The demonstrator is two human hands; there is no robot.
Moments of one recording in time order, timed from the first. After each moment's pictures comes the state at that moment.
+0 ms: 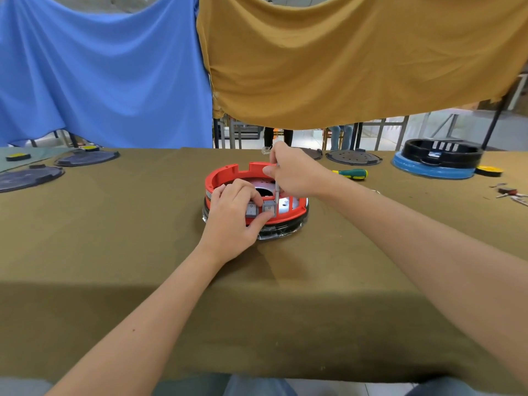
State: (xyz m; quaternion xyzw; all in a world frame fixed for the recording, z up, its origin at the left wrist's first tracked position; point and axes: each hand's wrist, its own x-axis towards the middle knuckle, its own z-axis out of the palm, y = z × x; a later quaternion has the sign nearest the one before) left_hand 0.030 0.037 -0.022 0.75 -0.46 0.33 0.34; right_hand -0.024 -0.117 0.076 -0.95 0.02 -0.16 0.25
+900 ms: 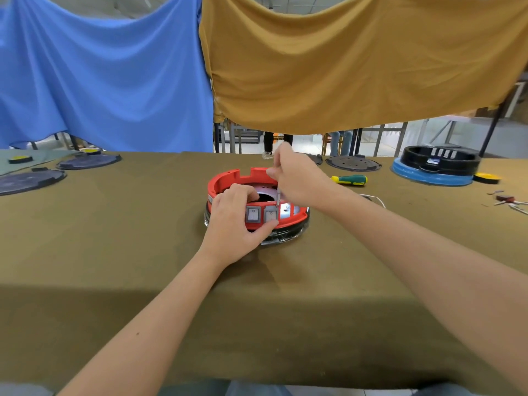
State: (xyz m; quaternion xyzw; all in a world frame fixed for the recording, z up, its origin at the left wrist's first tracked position) left_hand 0.033 0.036 -0.024 0.76 -0.44 0.31 0.37; right_hand -0.033 -0.109 0.076 -0.94 0.02 -0.22 0.24
